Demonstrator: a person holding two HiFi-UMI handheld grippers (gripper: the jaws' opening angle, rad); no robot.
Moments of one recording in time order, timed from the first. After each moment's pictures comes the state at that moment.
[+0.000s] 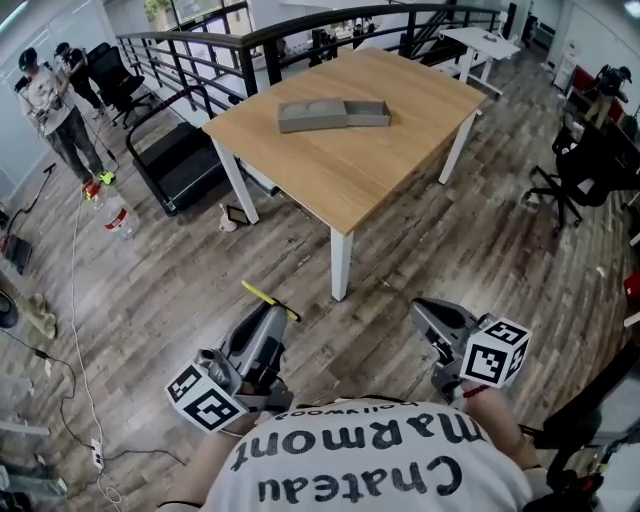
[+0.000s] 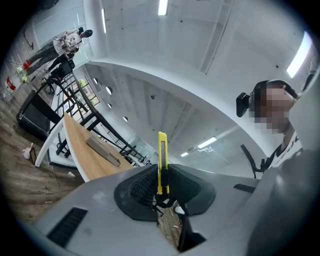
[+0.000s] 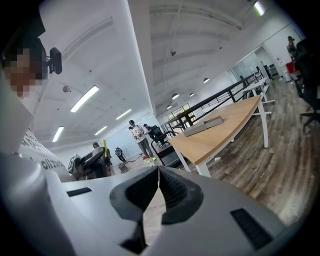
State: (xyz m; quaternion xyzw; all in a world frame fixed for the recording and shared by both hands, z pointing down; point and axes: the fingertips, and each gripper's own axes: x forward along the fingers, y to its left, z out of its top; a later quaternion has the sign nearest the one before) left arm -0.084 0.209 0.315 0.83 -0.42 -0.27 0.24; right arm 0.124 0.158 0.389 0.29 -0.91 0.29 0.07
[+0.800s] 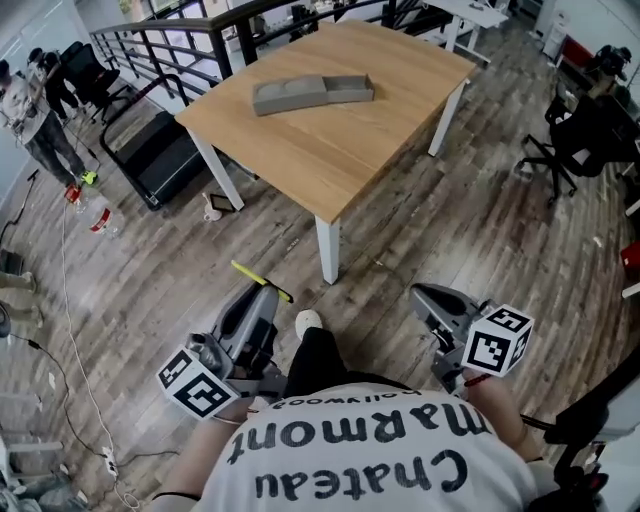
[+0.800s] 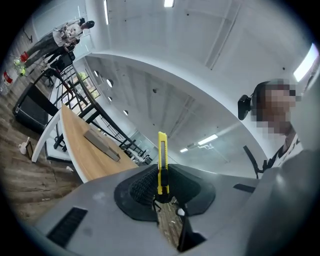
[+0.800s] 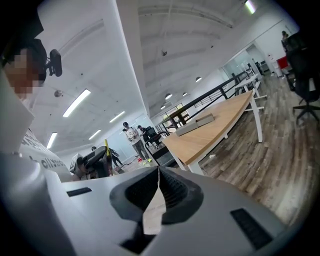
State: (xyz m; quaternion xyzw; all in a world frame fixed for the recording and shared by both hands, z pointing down) left arm -0.081 0.149 0.331 0.84 -0.41 -0.25 0.26; right arm 0.134 0.123 0.410 0.31 -0.89 0.32 0.06
